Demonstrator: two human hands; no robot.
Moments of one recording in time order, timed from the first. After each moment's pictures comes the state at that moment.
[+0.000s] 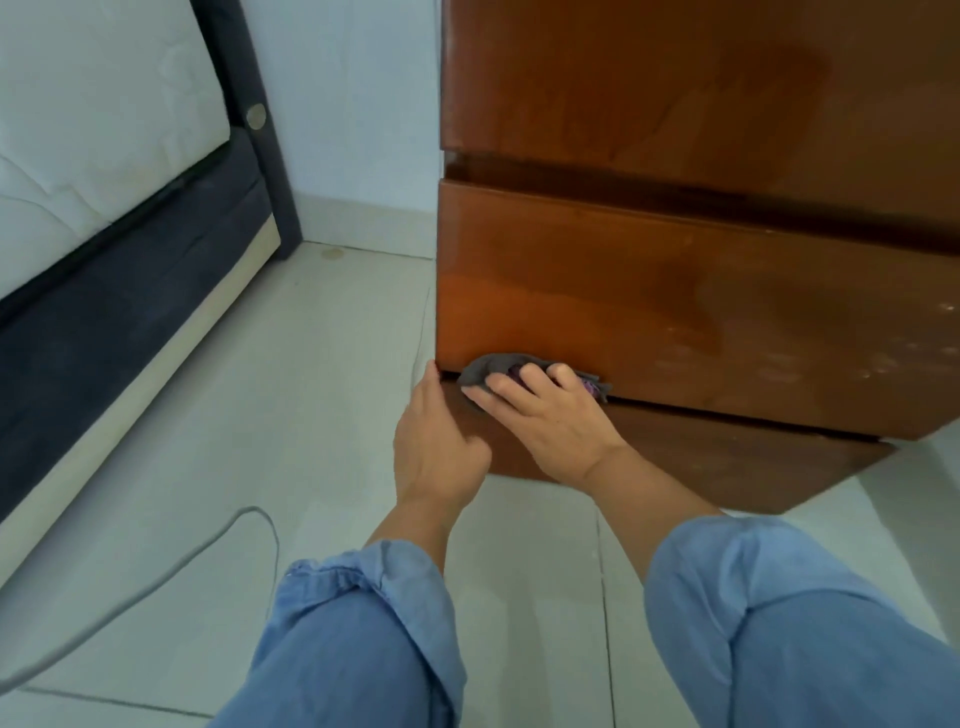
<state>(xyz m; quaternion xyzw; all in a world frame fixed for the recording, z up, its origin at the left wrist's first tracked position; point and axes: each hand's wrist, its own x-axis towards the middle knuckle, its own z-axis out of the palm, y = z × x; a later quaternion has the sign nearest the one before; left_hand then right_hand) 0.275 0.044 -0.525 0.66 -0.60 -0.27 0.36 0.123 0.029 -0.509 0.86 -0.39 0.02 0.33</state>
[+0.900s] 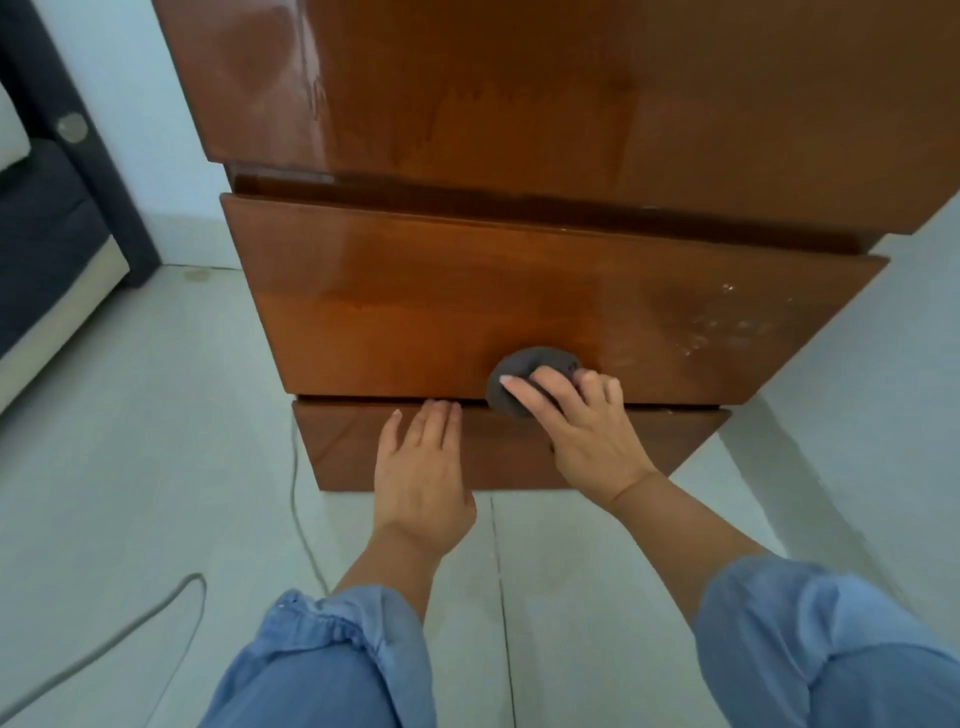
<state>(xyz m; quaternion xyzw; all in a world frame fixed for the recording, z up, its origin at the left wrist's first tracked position) 0.180 0.073 -0.512 0.53 -0.84 -0.01 0.08 -0.009 0.085 -0.496 0.77 -0.53 0.13 0.31</state>
